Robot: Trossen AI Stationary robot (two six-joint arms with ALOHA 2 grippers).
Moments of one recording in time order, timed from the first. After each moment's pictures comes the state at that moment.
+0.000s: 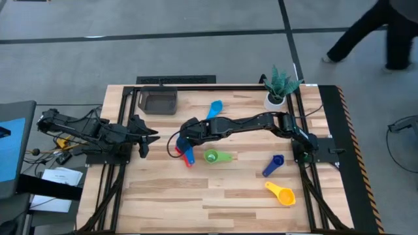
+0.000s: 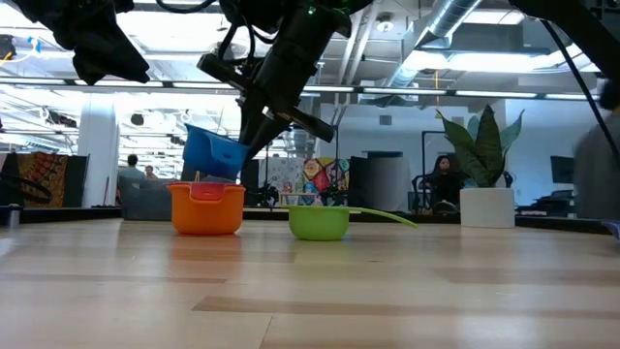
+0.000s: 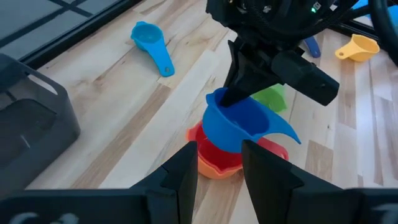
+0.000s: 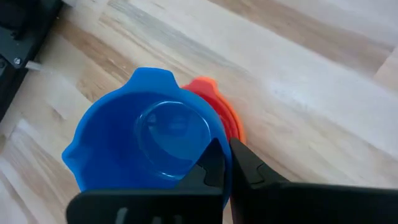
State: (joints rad) left arm -0.27 0.53 0.61 -0.59 -0.51 -0.51; right arm 0.00 2.25 1.95 -0.69 0.17 0.99
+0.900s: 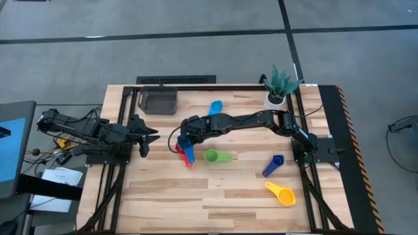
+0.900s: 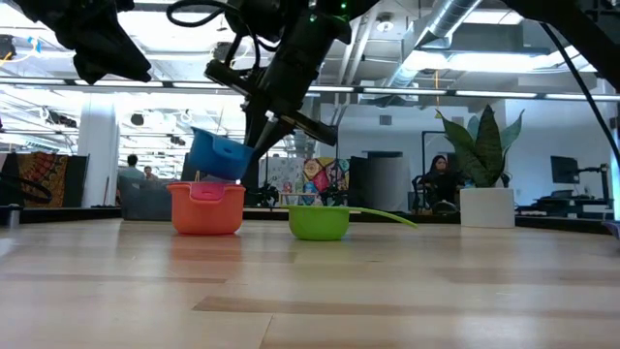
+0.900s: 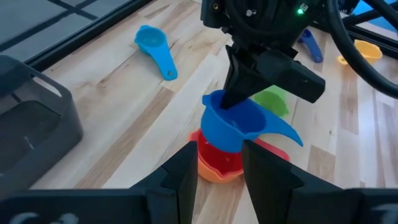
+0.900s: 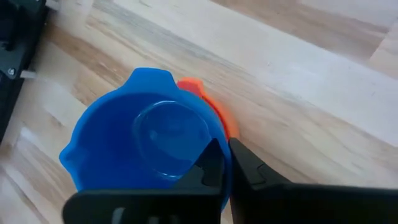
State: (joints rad) left arm -0.27 0.53 0.61 -0.58 -0.53 -0.52; right arm -0.03 2.25 1.95 -0.71 0.11 1.05
